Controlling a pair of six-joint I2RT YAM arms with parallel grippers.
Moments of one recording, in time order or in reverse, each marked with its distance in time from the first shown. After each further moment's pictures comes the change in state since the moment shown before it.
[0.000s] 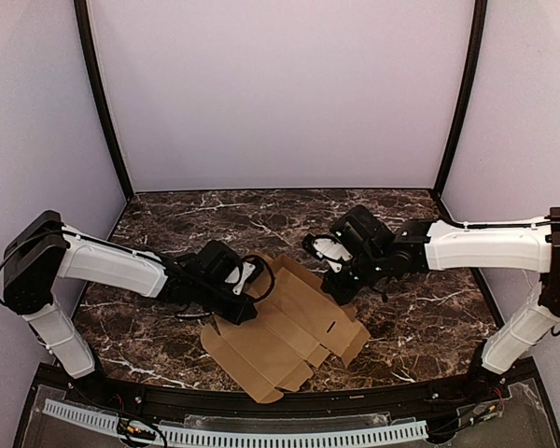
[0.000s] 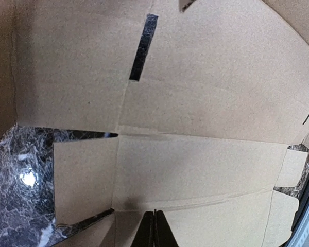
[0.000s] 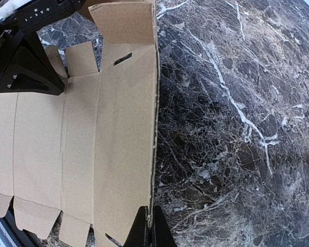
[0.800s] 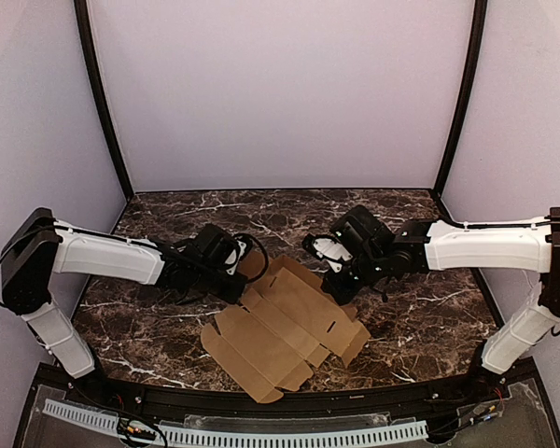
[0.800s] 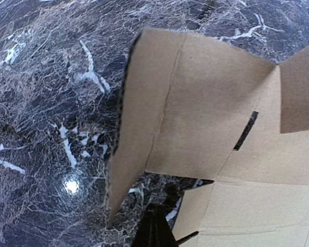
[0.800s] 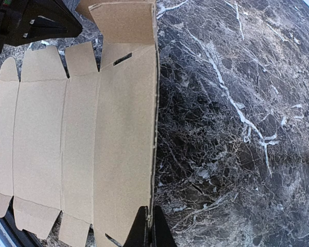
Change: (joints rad) left arm 0.046 -0.023 0.080 -0.073 -0.290 0.080; right arm 0.000 0.000 0.000 0.000 0.004 0.001
